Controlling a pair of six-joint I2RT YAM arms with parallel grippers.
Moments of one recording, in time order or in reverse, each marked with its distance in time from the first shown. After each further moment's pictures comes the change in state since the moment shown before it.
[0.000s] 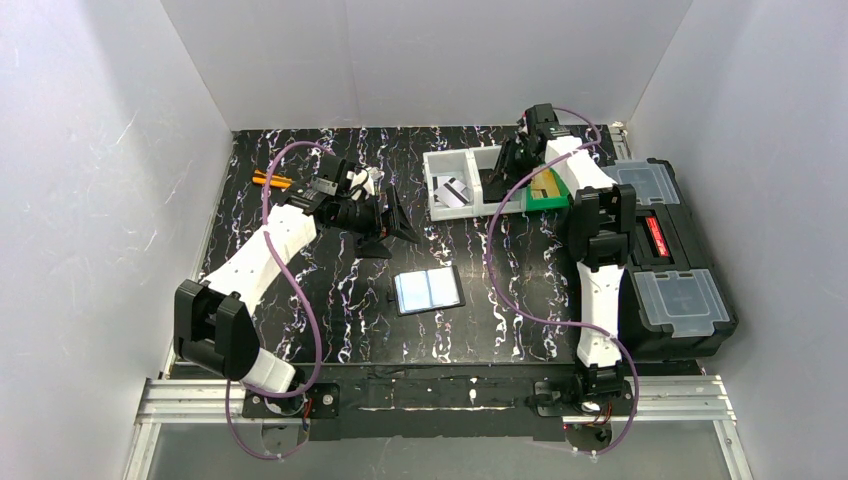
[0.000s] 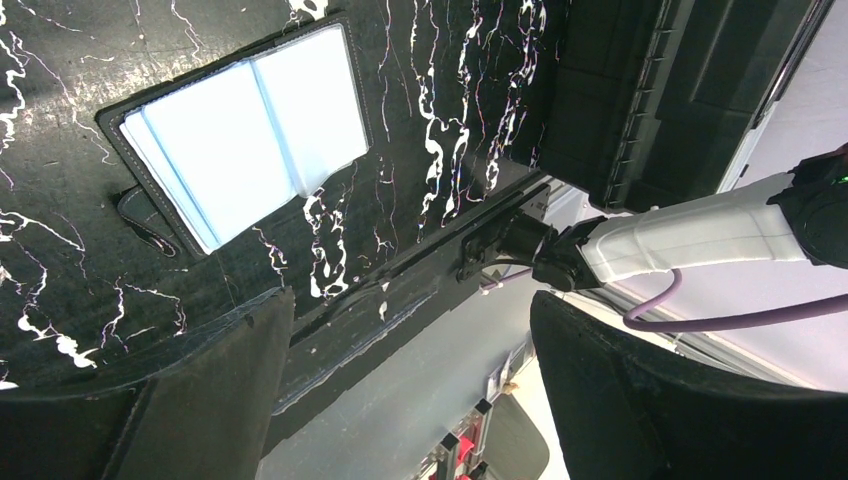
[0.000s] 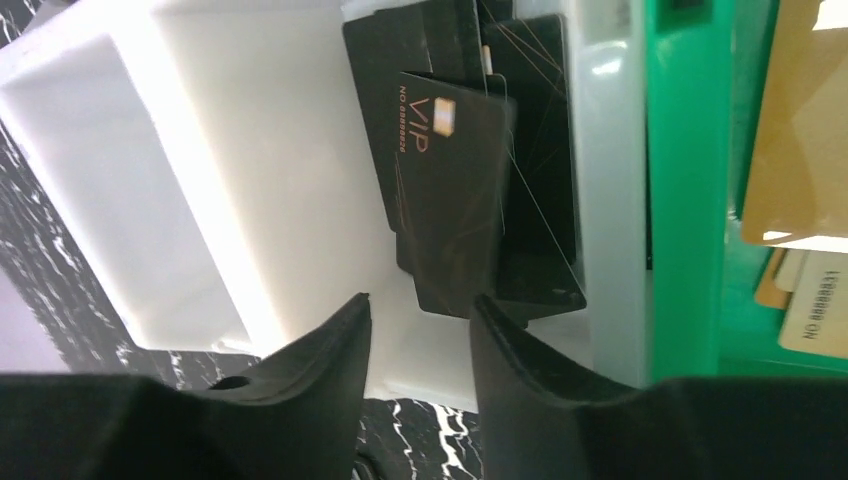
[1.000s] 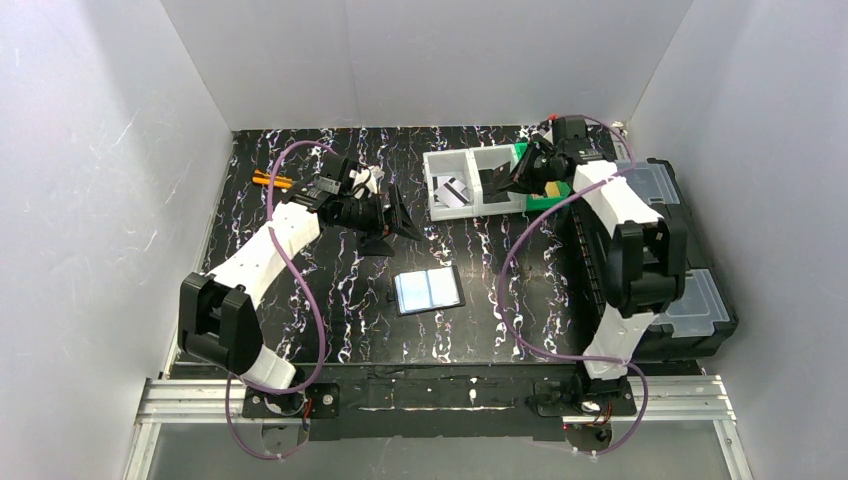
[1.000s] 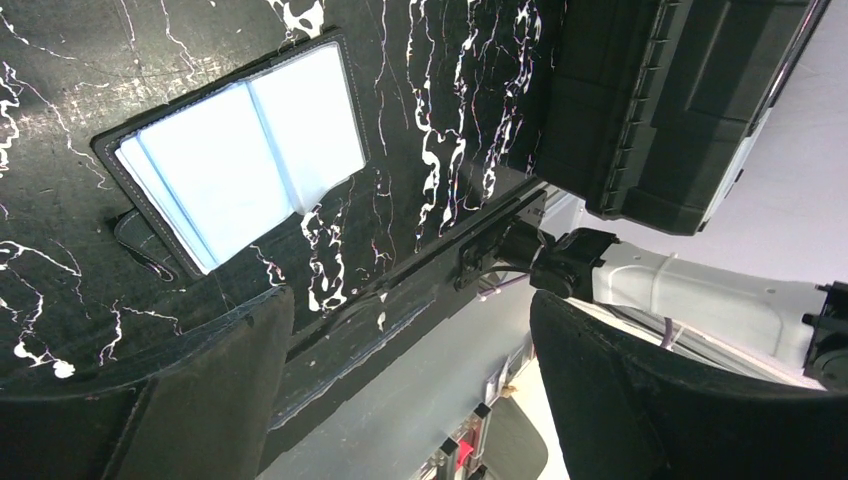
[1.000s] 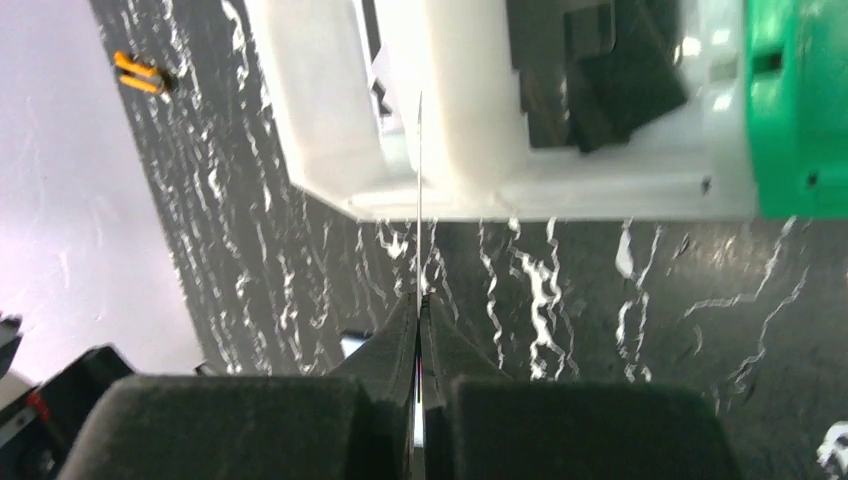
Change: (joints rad) left arm 0.000 0.033 0.000 0.045 0.009 -0.007; right arm -0.015 -0.518 -0.546 0.251 -0.129 0.169
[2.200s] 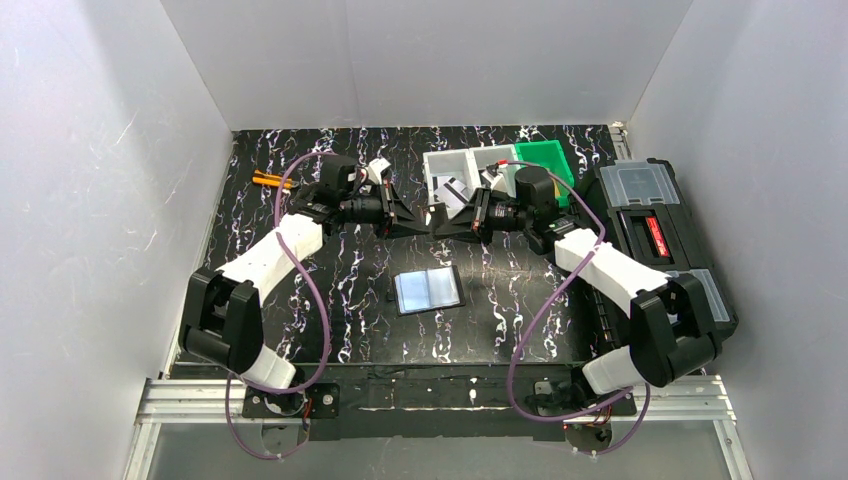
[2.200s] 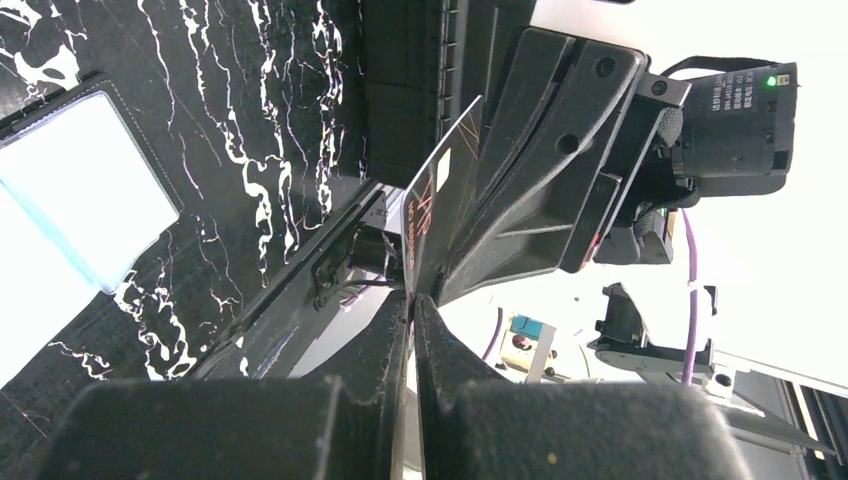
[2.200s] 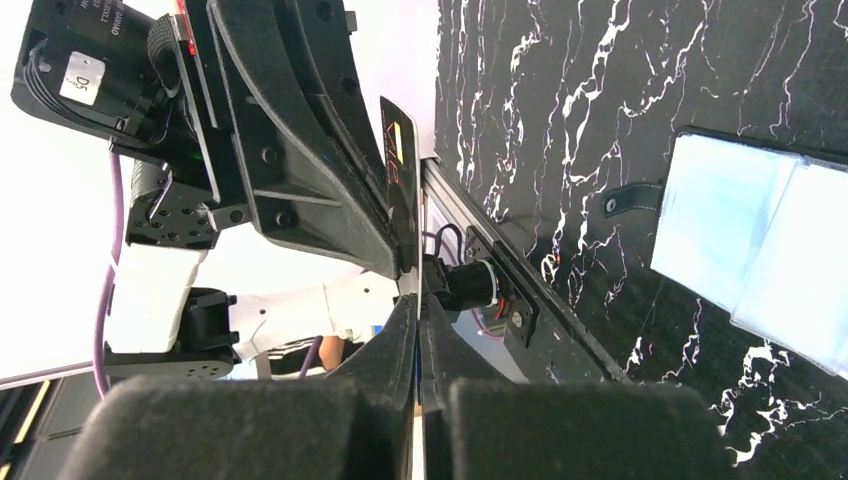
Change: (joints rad) left arm 0.002 0.000 -0.157 0.540 0.278 -0.355; right arm 0.325 -0.358 -0.521 0.600 -0.311 0.530
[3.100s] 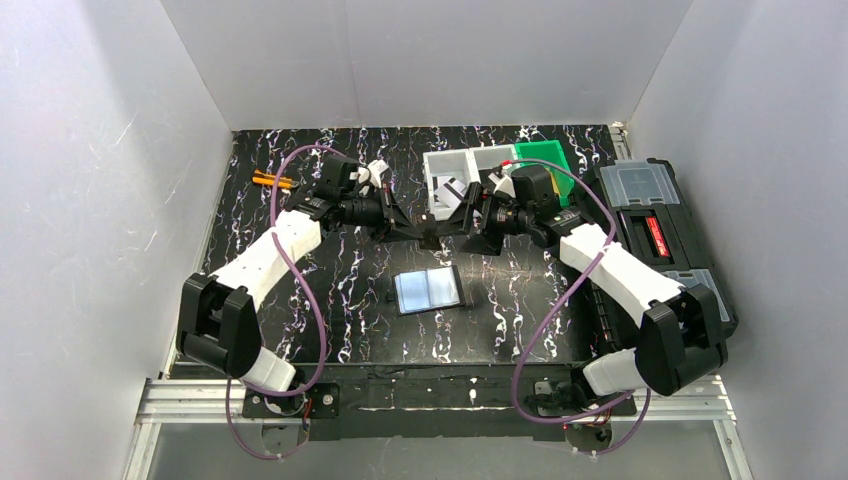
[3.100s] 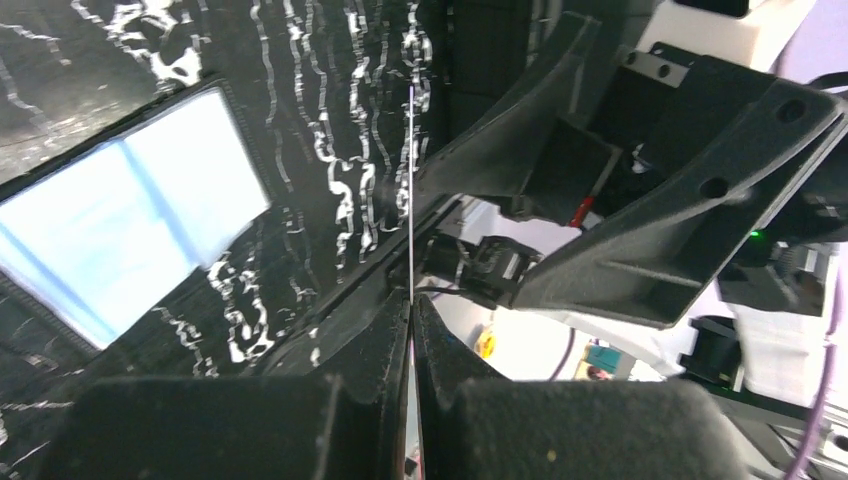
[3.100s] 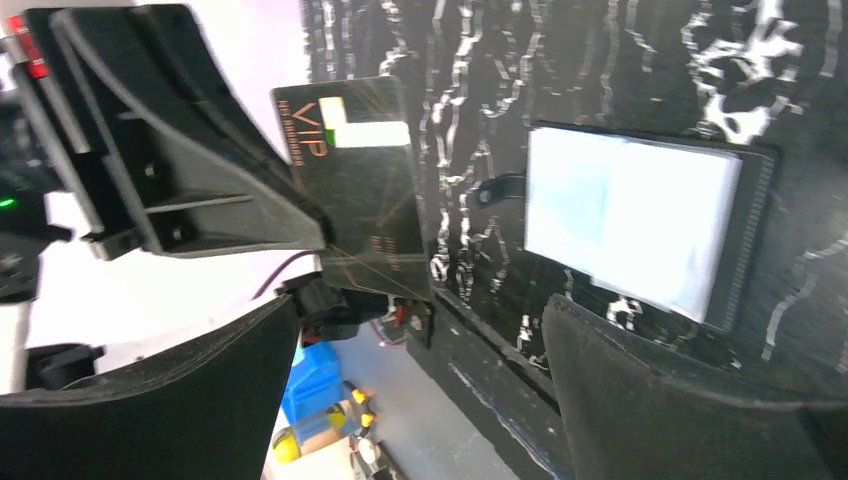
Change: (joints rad) left arm -0.013 -0.016 0.071 -0.270 -0.161 0.212; right arm 0.013 -0.043 0.097 -0.410 0.220 -0.285
